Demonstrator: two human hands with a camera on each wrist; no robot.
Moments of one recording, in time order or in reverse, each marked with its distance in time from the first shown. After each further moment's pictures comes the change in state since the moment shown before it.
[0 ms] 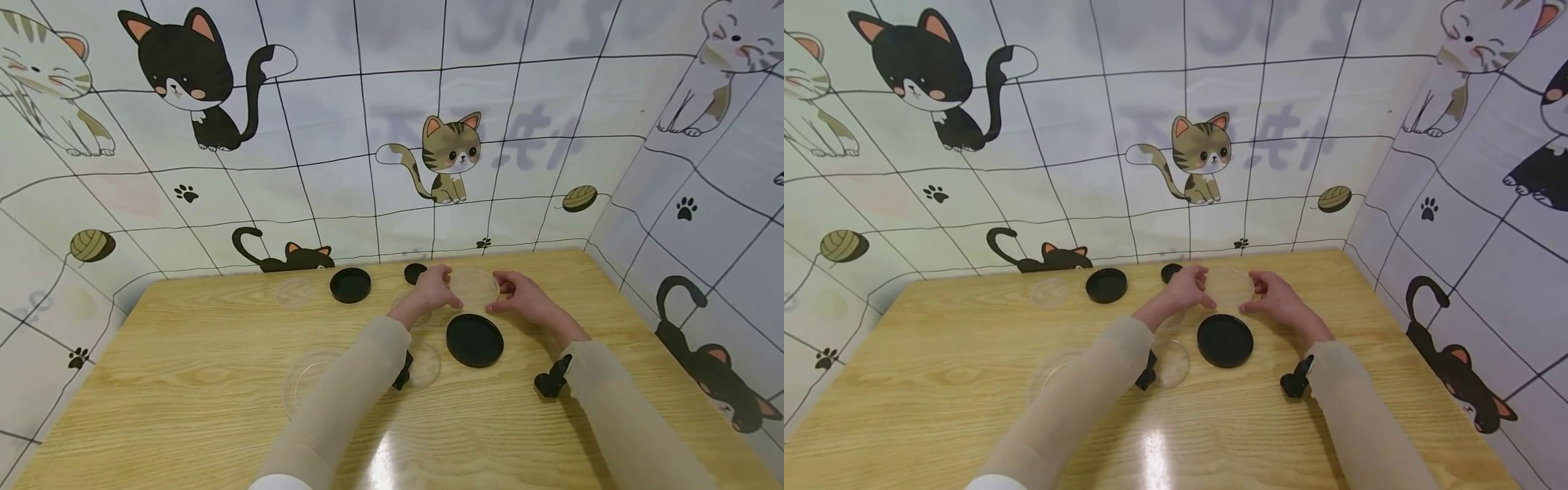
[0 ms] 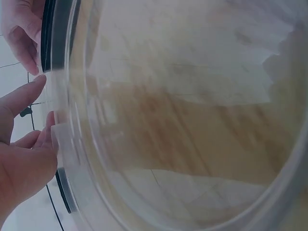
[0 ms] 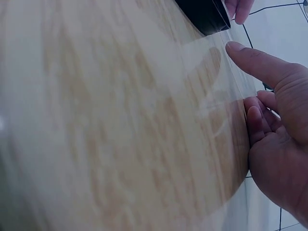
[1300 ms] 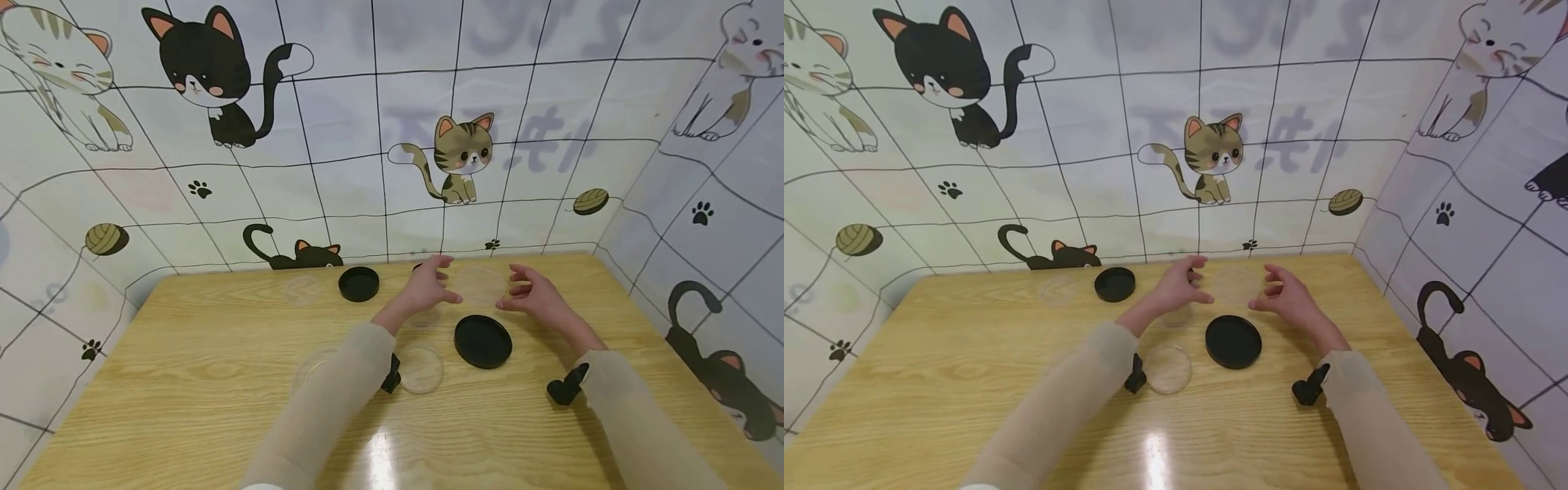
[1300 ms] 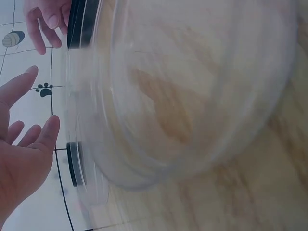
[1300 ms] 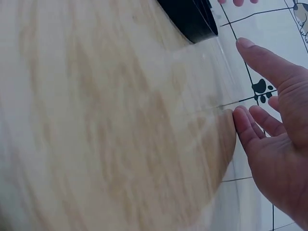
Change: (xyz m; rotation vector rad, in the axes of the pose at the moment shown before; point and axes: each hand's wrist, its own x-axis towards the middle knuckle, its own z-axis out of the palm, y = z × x) left_hand -0.018 -0.018 -0.027 -0.180 0.011 0.161; right_hand -0.014 -0.020 -0.001 0.074 0.090 0.030
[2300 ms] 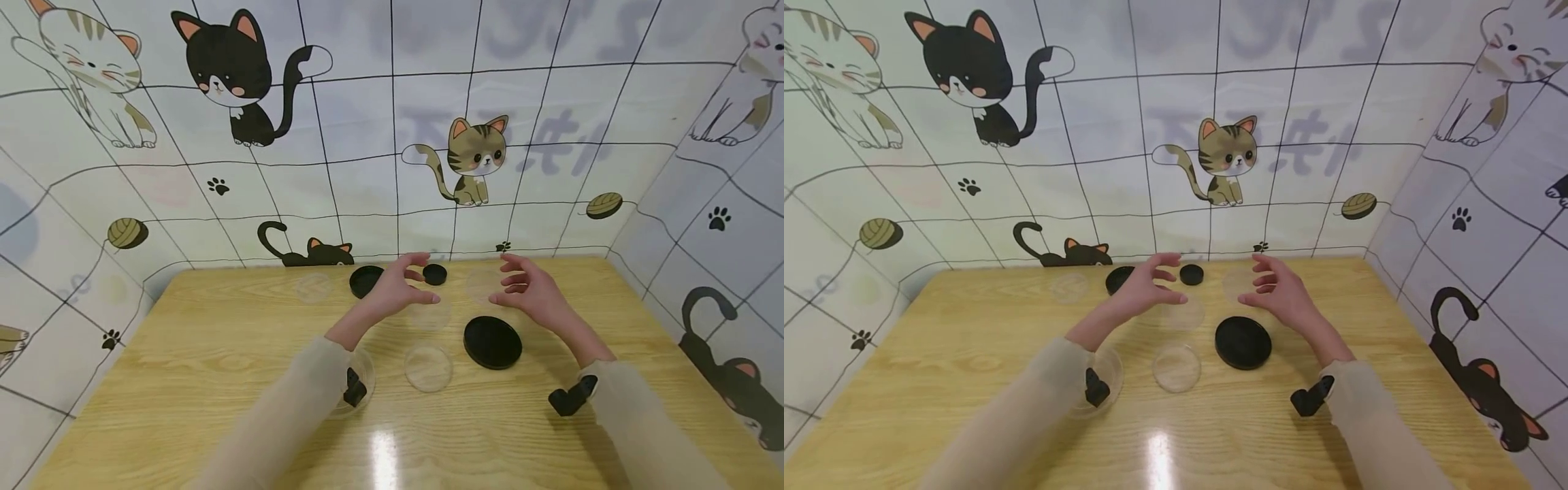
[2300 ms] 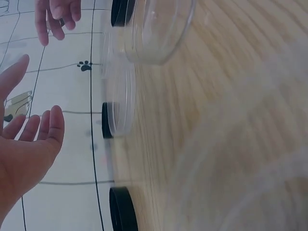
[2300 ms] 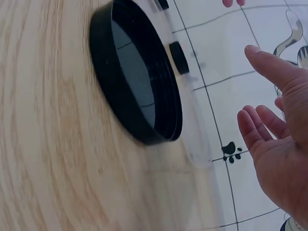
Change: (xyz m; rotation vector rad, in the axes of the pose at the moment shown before) left_hand -0.065 0.003 -0.062 -0.066 0.056 0.052; right_hand -0.011 -0.052 0.015 -0.032 0.043 -0.164
